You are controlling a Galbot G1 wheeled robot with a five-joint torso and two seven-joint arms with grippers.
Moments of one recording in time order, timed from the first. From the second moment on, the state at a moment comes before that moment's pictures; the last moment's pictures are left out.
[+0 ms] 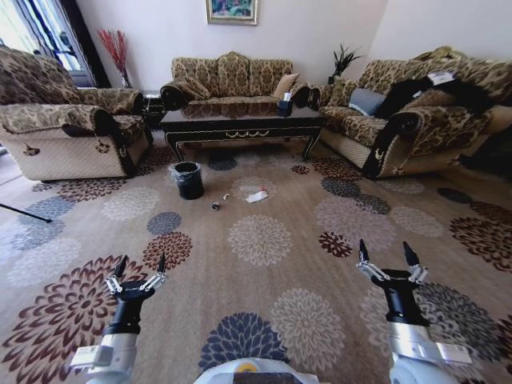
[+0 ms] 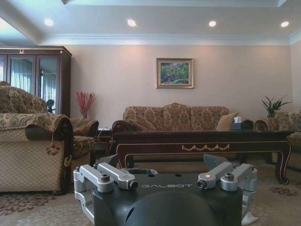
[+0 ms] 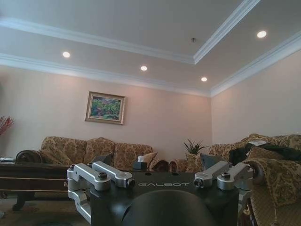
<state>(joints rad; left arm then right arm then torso) 1.91 -1.50 -0.77 -2.36 -0.23 -0.23 0.05 -1.88 1.35 0.85 2.30 0.32 0.42 0.05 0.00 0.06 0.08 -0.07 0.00</state>
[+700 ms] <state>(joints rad) 1.91 -1.51 -0.81 -2.39 -0.24 -0.25 0.07 -1.85 1.34 0.82 2.27 0.27 0.39 0.03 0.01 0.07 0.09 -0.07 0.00</state>
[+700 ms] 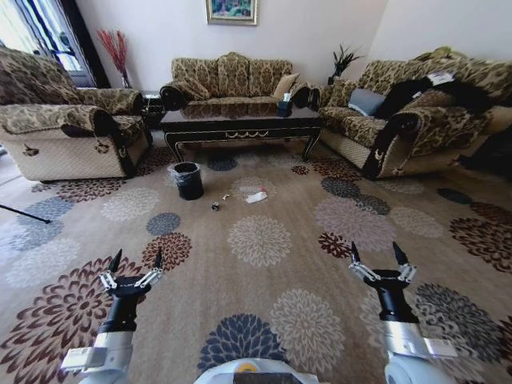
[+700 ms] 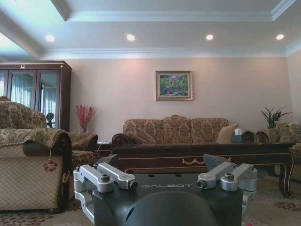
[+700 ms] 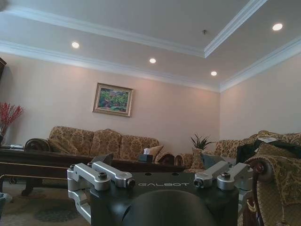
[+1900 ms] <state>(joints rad) 1.85 -1.48 -0.82 -2.29 -0.28 -0.24 0.08 -1.79 1.36 0.75 2.16 0.22 0.38 0.02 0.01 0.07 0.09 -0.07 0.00</state>
